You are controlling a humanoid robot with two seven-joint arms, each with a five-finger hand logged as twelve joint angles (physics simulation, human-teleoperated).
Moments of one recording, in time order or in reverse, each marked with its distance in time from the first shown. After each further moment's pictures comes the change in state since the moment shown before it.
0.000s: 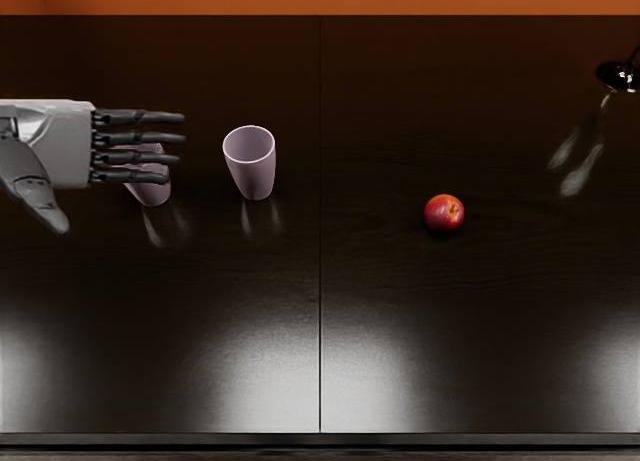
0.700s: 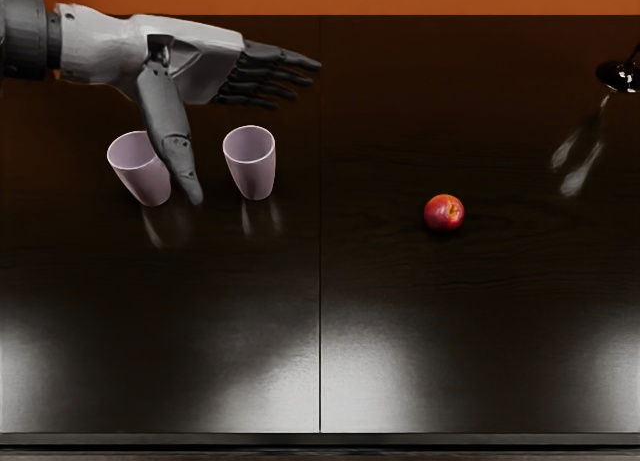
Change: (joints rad) left arm -0.424 -0.457 0.068 0.102 0.566 0.003 0.001; right arm 0.004 0.000 -0.011 -0.001 -0.008 -0.004 -0.006
